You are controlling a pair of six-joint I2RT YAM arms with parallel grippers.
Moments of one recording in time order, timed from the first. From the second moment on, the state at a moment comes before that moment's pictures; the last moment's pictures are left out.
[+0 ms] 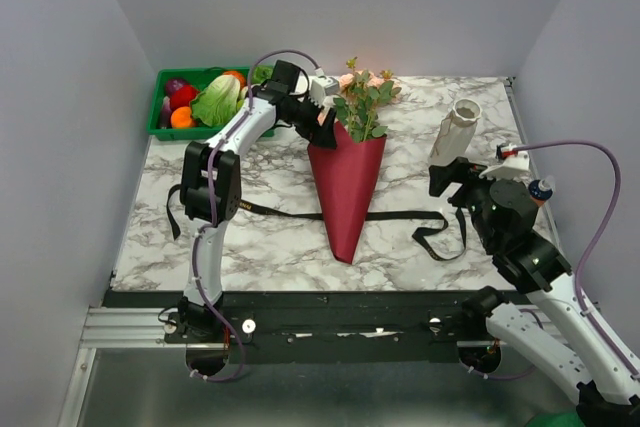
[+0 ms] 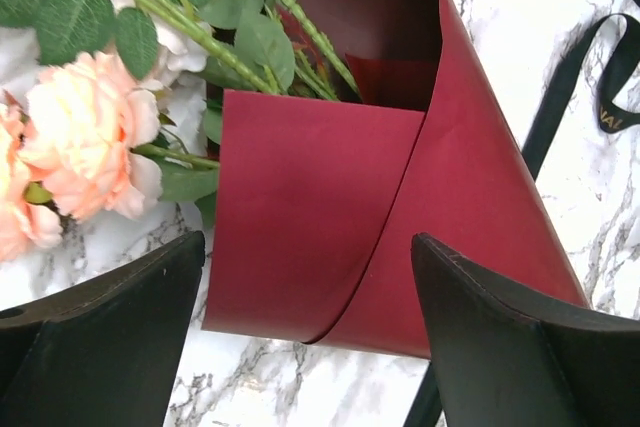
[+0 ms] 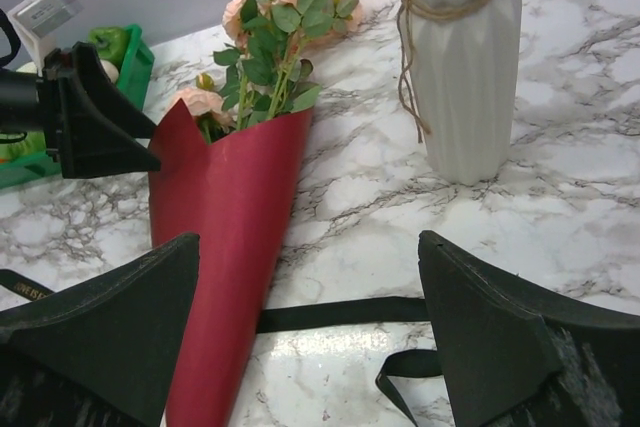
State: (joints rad) left arm -0.34 2.20 1.94 -0.65 0.75 0.28; right arm 0.53 0.60 0.74 -0.34 0.46 0.42
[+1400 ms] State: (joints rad) left arm -0.28 1.94 1.93 -0.80 0.81 0.24; right arm 0.53 0.55 0.70 -0.32 0.38 0.40
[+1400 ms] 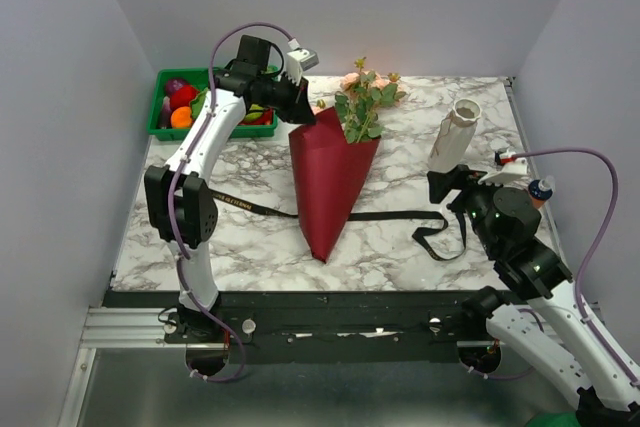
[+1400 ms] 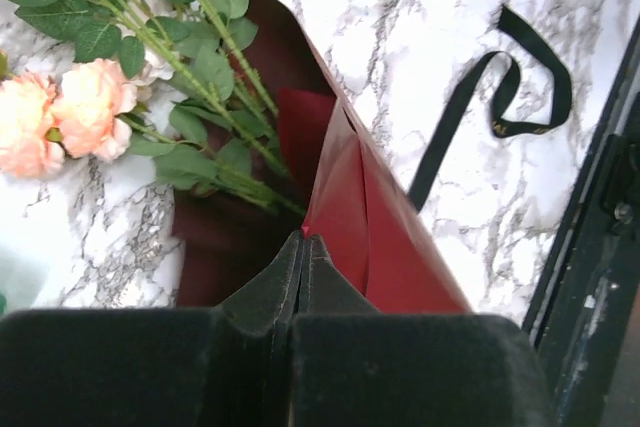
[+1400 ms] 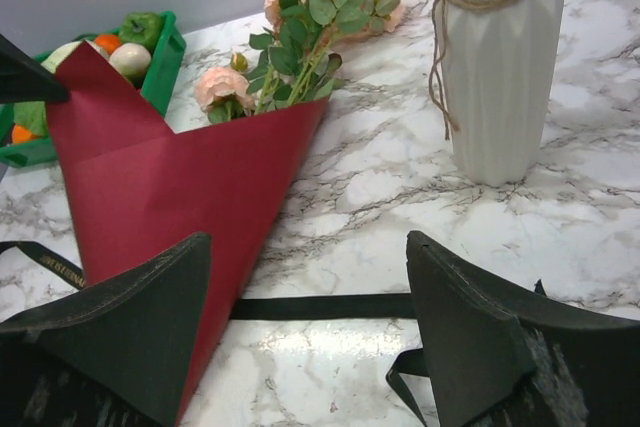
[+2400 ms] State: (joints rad) left arm -0.25 1.77 1.69 -0.78 0.56 0.19; right arm 0.53 0.52 0.68 -0.34 0.40 0.40
